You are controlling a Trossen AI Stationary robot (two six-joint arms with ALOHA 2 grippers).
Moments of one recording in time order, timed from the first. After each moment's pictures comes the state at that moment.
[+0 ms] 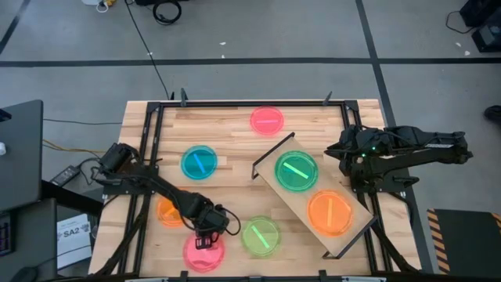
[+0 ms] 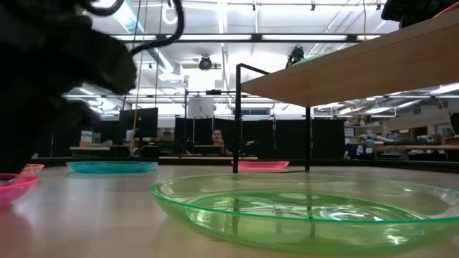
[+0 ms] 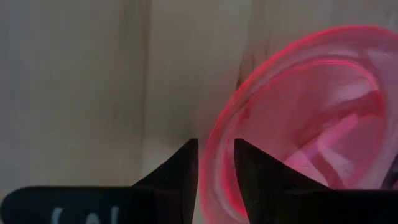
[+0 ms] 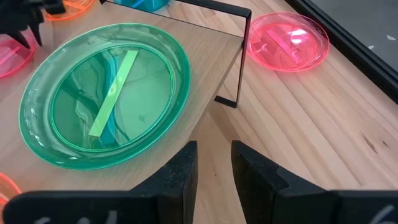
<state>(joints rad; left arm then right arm) -0.52 1.80 1.05 -0.59 0.18 -0.65 0.04 0.51 0.72 -0.94 0.26 0.36</state>
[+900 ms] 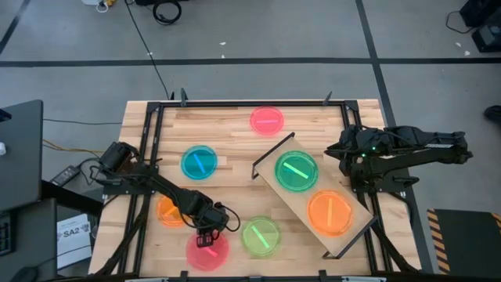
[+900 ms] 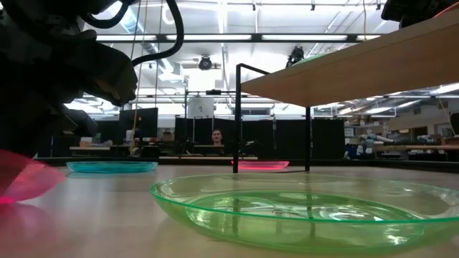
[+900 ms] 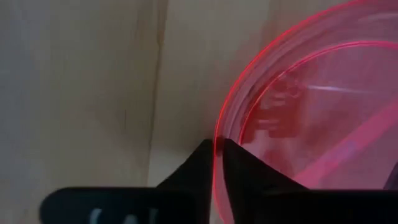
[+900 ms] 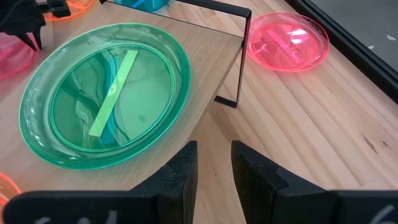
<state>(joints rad) -0.50 1.80 1.00 -0.53 0.20 -0.69 0.04 0.51 0.72 -0.94 0.26 0.36</state>
